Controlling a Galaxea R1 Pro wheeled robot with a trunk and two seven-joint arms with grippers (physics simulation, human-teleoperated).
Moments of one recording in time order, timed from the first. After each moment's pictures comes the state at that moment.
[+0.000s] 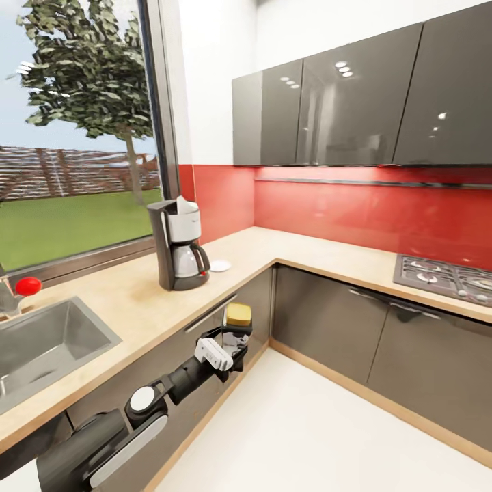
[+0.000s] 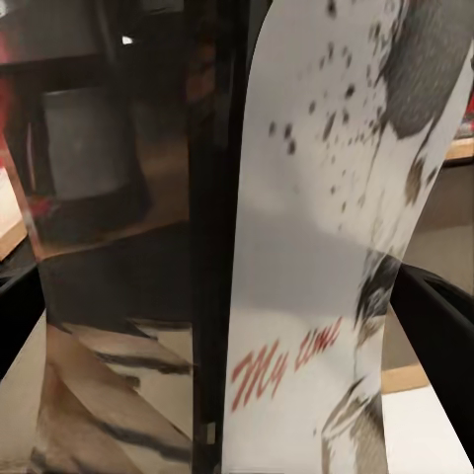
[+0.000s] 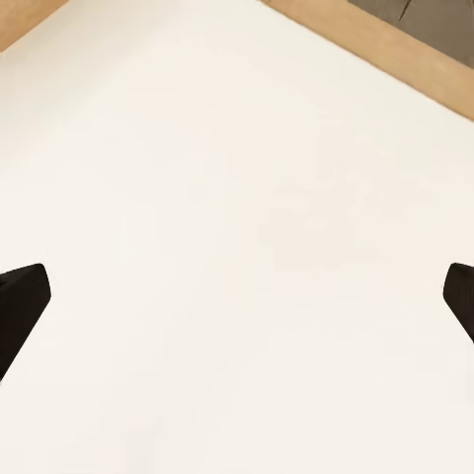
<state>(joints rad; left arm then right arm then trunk) -0.55 0.36 -0.90 -1.40 0.54 -0.12 -0.05 -0.02 -0.22 -0.11 -0.67 -0.04 -0.10 0.19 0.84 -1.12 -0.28</state>
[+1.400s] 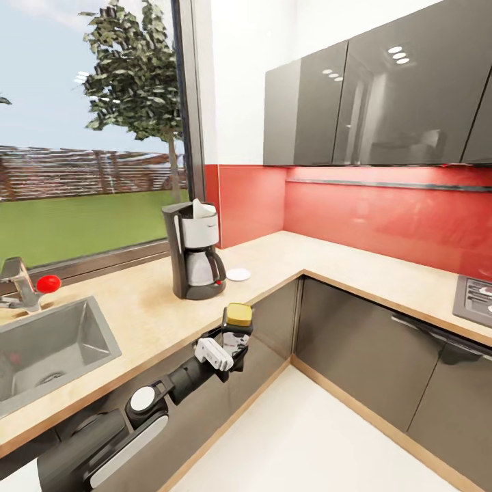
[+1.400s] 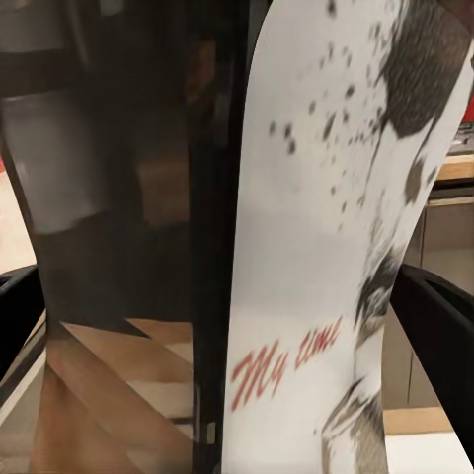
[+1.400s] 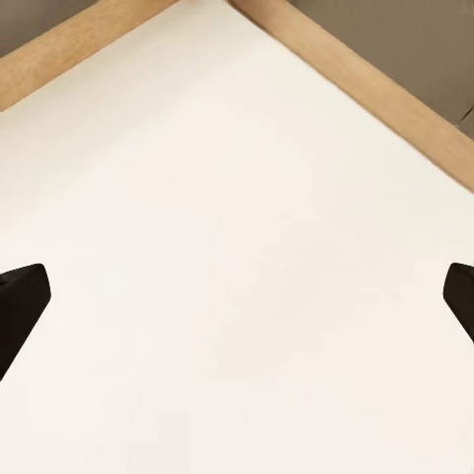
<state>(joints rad) -0.55 0.36 -0.90 -1.40 0.54 -0.12 -0.05 -0.02 -0.22 -0.11 -0.67 -0.04 -0.10 0.18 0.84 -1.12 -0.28</state>
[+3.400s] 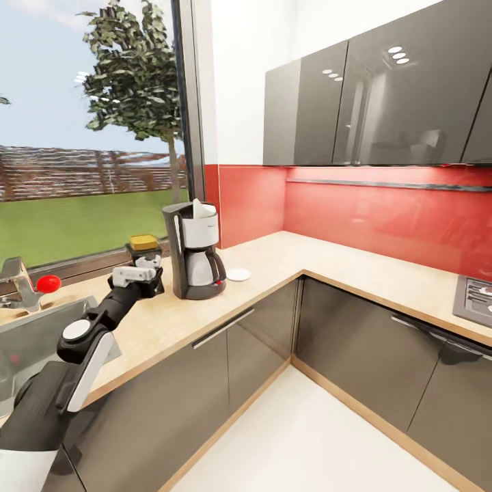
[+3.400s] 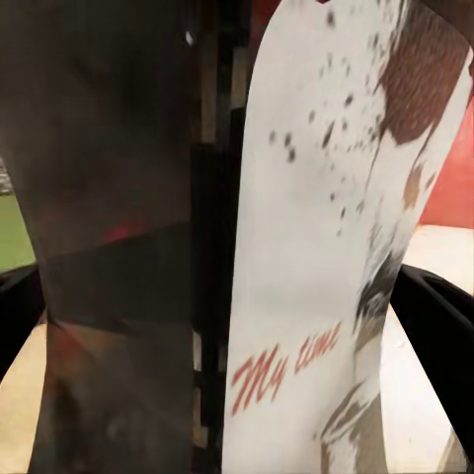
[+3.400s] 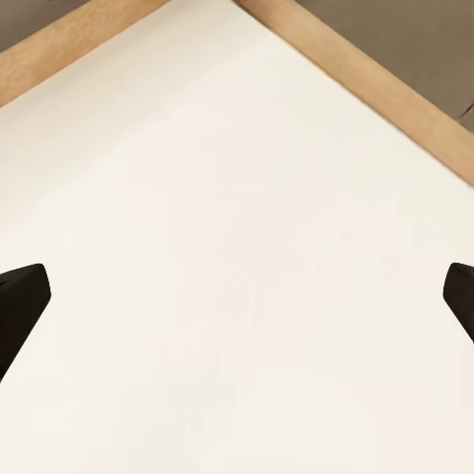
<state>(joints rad) -0.55 0.23 -0.09 -1.54 0.22 0.29 -0.05 -0.02 -0.22 -0.11 -0.66 -0.04 -0.10 0.19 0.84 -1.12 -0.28</state>
